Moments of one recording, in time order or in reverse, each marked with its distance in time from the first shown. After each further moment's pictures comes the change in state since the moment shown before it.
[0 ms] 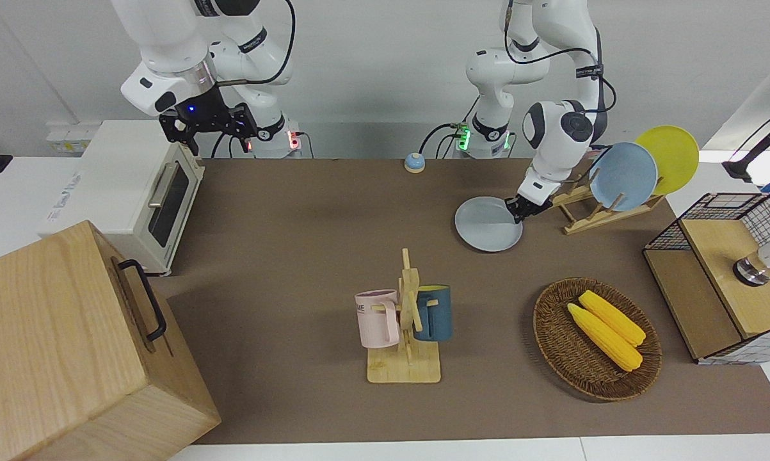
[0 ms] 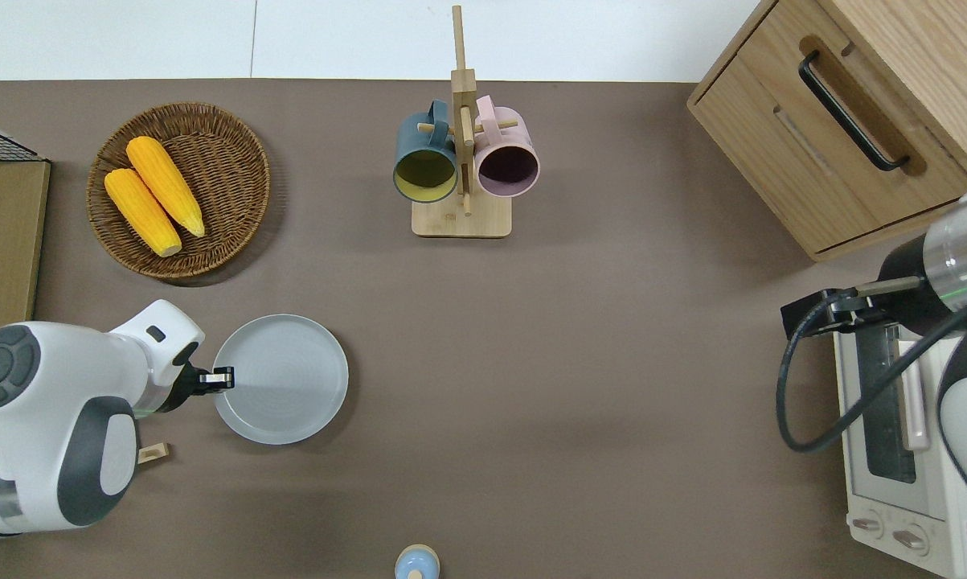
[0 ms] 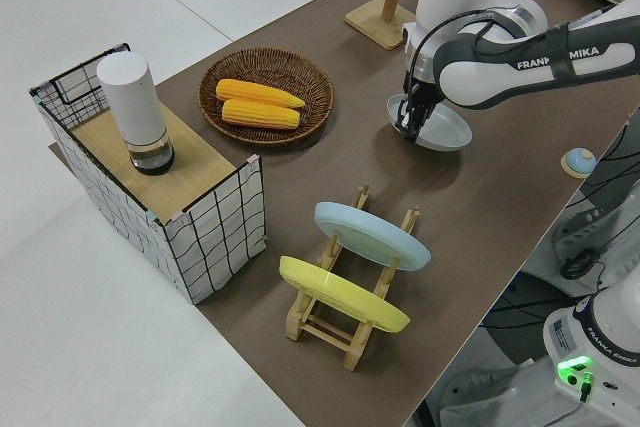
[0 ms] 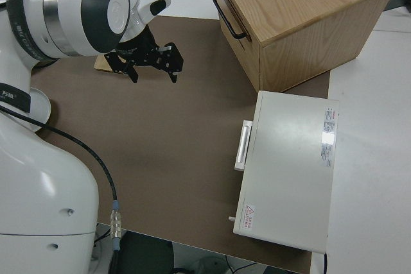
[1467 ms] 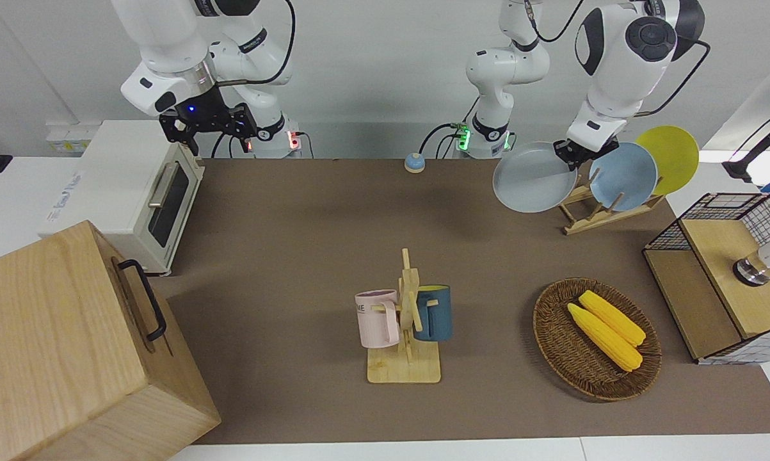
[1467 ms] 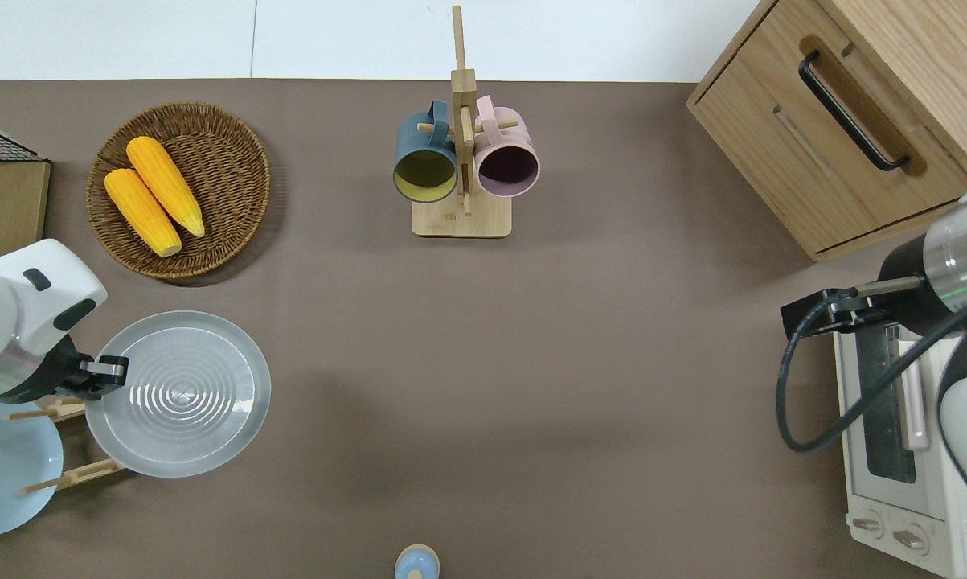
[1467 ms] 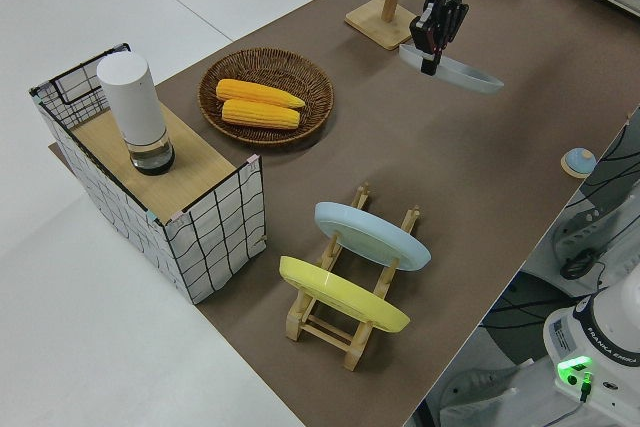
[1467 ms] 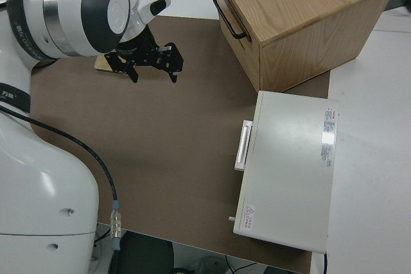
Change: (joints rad) left arm 0.005 -0.005 -0.029 0.492 0.248 -0.664 -0.007; right arm 0.000 0.000 0.000 0.000 0.000 0.000 0.000
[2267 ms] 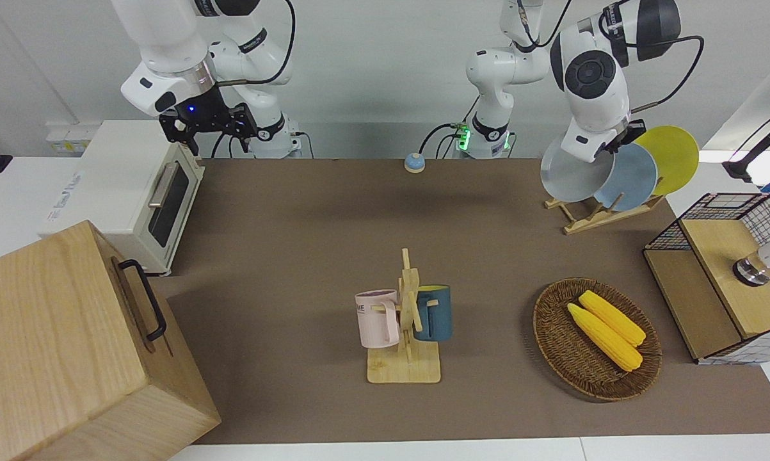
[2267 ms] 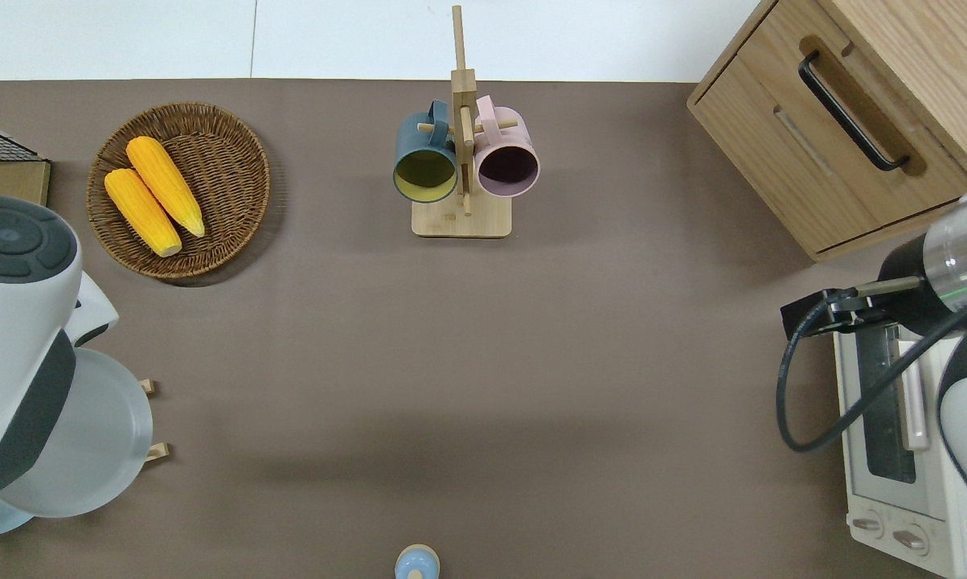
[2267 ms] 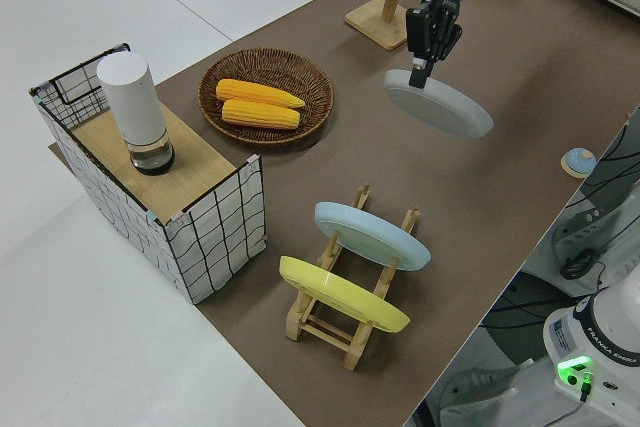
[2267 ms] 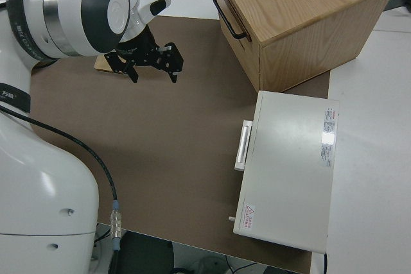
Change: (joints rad) left arm -0.007 0.057 -0.076 0.000 0.491 -0.182 -0.007; right arm 0.000 0.000 0.000 0.000 0.000 0.000 0.000
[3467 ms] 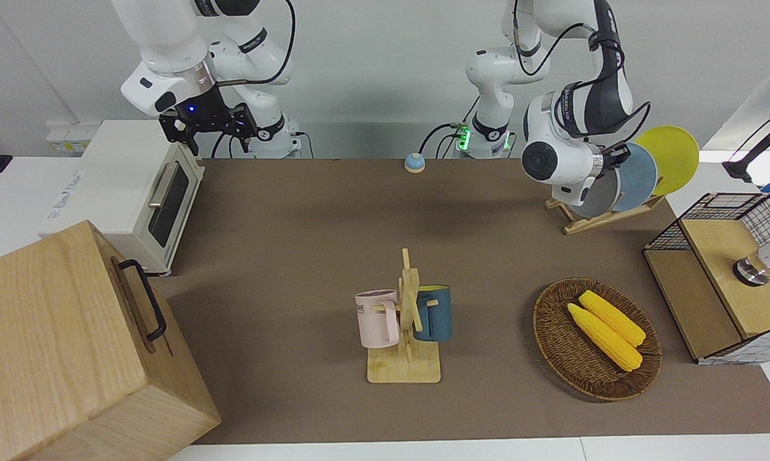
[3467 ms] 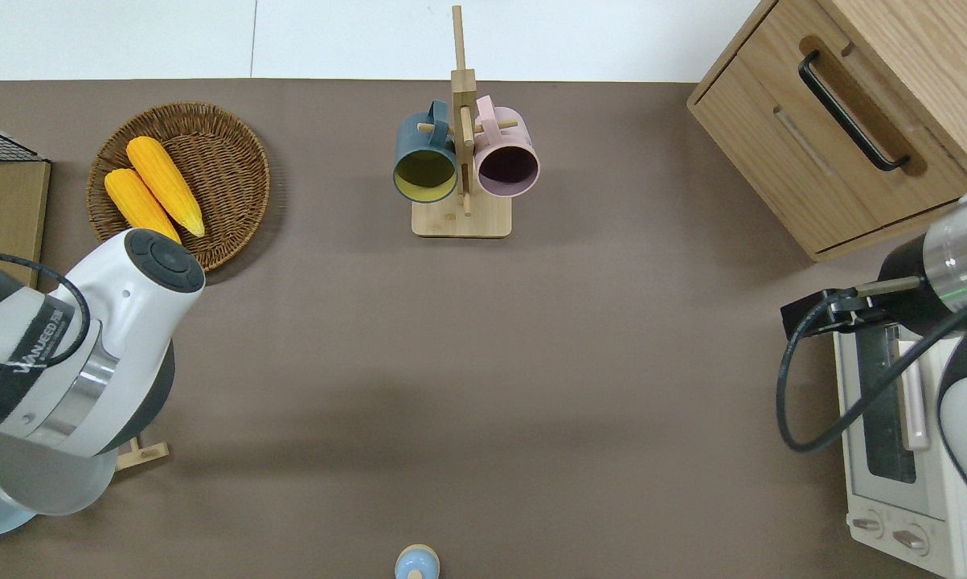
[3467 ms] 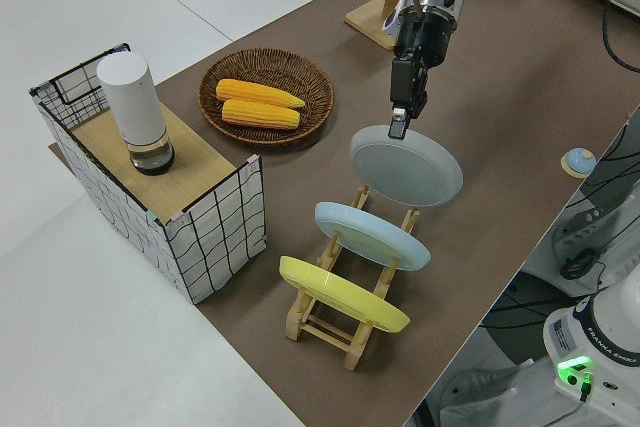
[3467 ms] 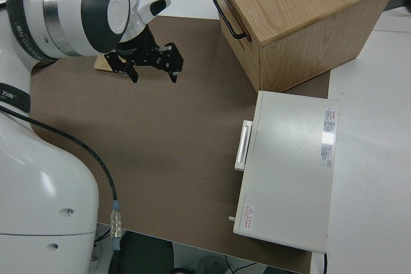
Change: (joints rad) left arm -0.017 0.122 -0.020 -0.172 0.207 0.004 -0.368; right arm 0.000 0.000 0.000 0.000 0.000 0.000 0.000
